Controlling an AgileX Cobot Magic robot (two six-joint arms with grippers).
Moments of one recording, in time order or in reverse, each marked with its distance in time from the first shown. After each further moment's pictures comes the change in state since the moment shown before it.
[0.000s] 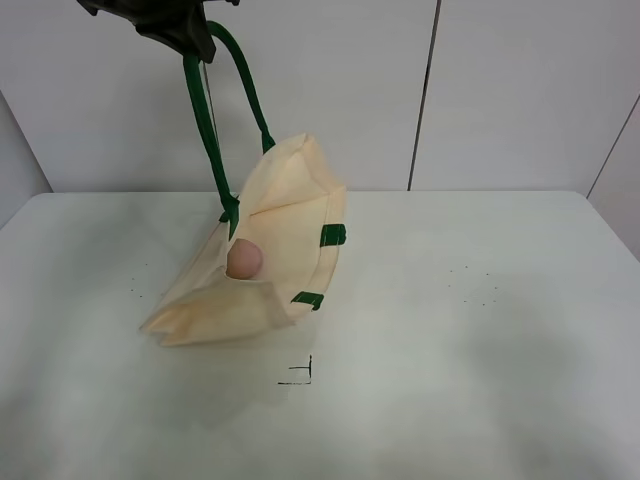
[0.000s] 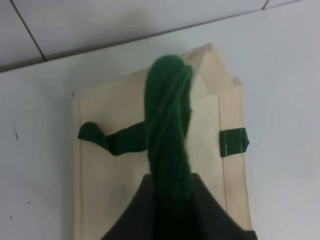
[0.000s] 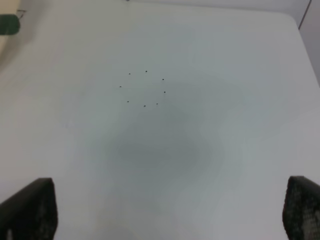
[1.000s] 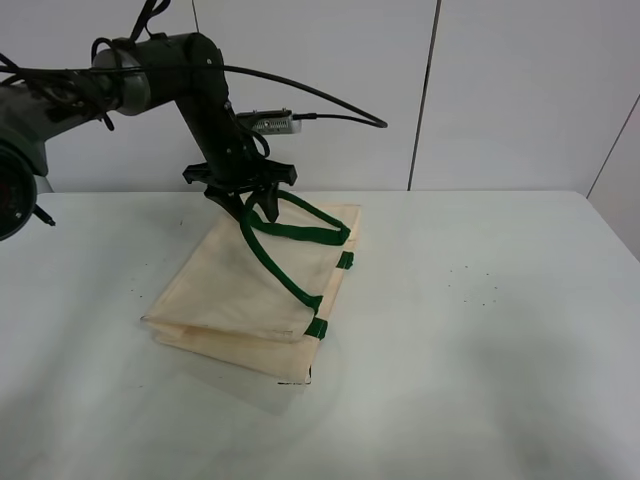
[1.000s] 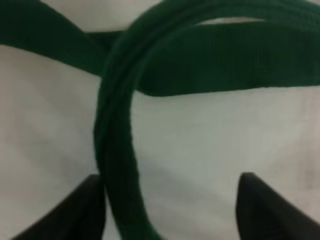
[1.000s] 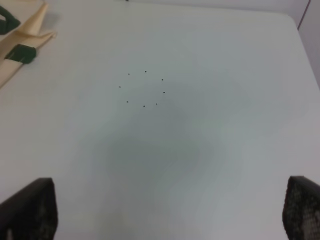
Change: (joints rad) left arm 0.000 0.376 0.112 -0.096 -0.035 0.049; right arm 0.000 0.000 0.000 0.000 0.000 0.000
